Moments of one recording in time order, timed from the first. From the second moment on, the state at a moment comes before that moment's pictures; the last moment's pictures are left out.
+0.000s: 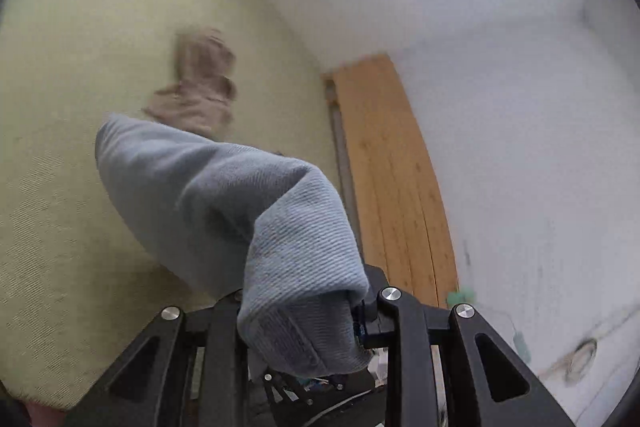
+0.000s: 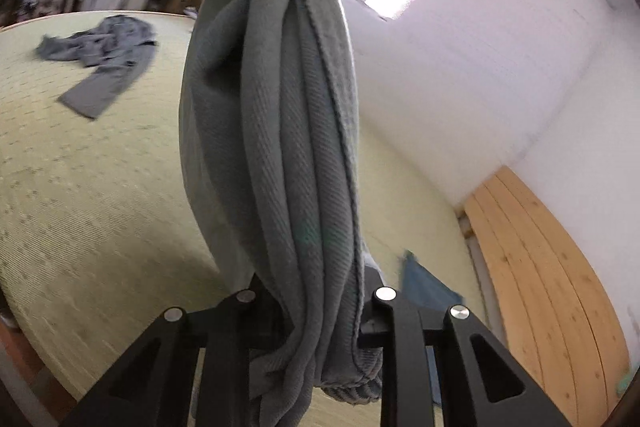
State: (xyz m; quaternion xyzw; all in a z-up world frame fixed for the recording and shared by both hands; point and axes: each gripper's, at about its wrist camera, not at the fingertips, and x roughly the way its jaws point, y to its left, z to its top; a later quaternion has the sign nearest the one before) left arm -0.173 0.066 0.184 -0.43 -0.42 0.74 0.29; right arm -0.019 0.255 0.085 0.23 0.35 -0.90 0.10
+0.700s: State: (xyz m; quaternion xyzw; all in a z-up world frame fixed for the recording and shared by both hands) left arm -0.401 0.559 0.235 -0.49 -0.16 0.65 0.56; right arm -0.134 0.635 0.158 0.31 0.25 -0.88 -0.25
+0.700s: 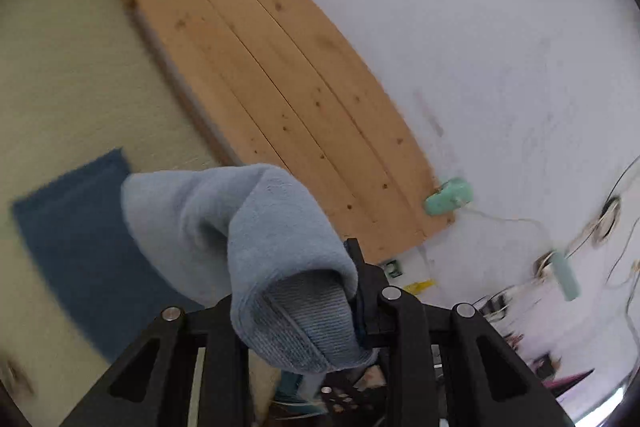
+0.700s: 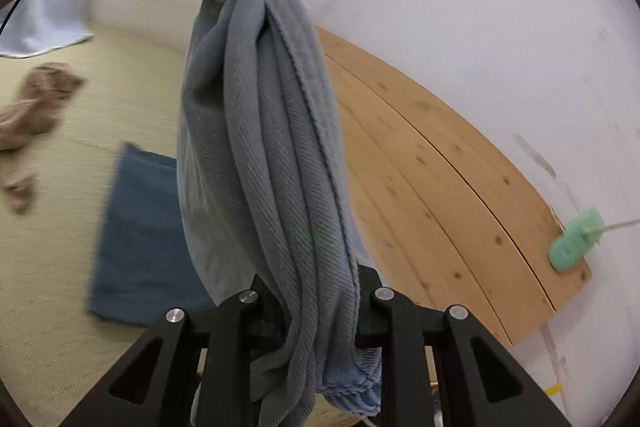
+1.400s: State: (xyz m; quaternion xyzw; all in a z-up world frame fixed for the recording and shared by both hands) left arm -0.536 0.527 0.041 -0.55 -0.08 0.67 0.50; right arm -0.233 0.575 -0.008 0.34 0.24 -0.86 -0.30
